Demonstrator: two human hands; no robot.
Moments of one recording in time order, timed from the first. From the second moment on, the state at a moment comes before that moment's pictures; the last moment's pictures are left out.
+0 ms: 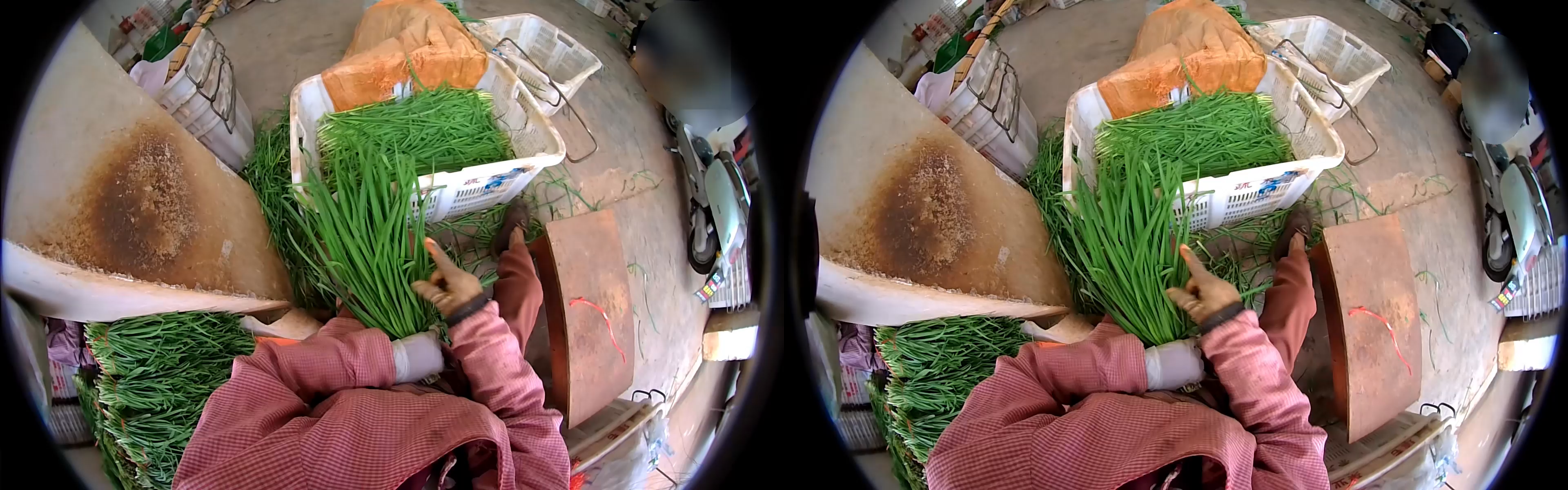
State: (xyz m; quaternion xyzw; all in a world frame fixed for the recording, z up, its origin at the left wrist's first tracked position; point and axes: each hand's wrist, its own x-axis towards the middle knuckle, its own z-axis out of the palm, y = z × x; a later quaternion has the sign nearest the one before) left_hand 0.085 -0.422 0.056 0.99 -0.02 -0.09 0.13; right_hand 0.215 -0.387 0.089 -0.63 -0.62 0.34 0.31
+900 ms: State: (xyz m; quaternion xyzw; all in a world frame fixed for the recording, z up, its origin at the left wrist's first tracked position) left_hand 0.112 -0.447 -0.038 0.91 -0.04 -0.05 0.40; right_hand 0.221 -0.193 0.120 -0.60 -0.72 0.10 0.33
